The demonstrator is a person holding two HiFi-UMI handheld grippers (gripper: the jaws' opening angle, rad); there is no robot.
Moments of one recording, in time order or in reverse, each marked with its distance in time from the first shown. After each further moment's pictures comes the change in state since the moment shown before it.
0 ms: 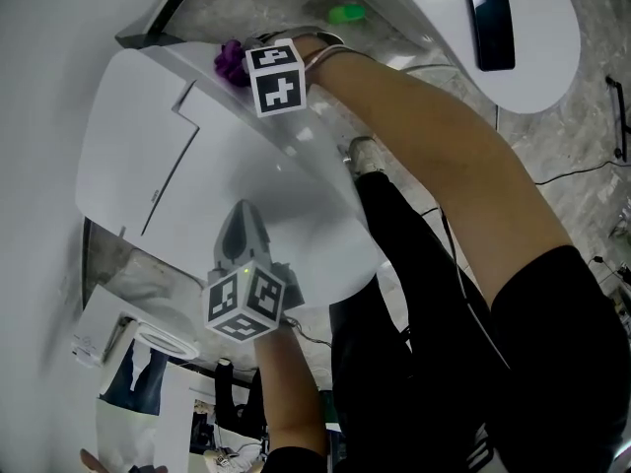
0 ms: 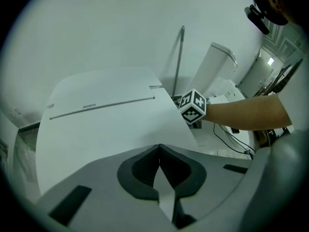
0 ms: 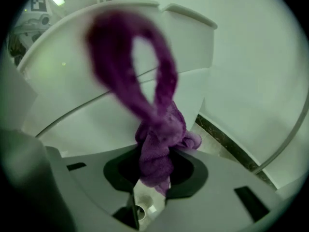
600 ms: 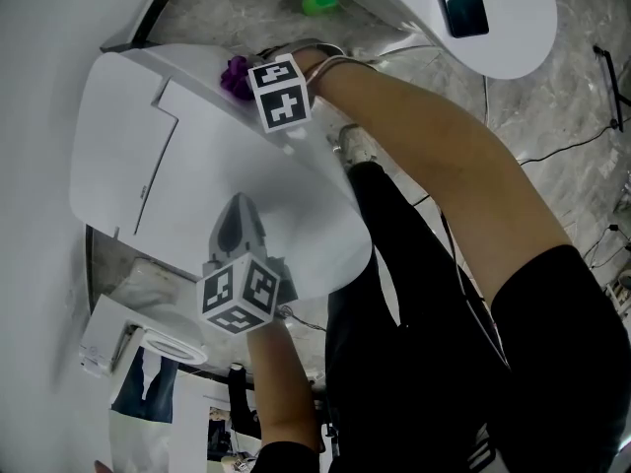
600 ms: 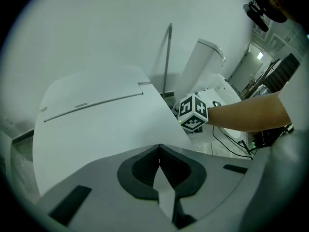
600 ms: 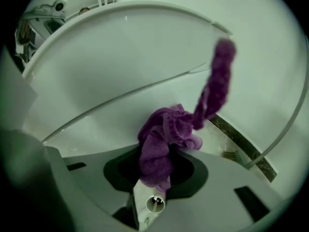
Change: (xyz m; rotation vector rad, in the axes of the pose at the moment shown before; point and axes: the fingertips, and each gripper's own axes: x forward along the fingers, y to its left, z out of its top) left arm -0.011 -0.020 -0.020 0.089 0.028 -0.072; right arm -0.020 0.069 -0.029 -0.001 0.047 0.038
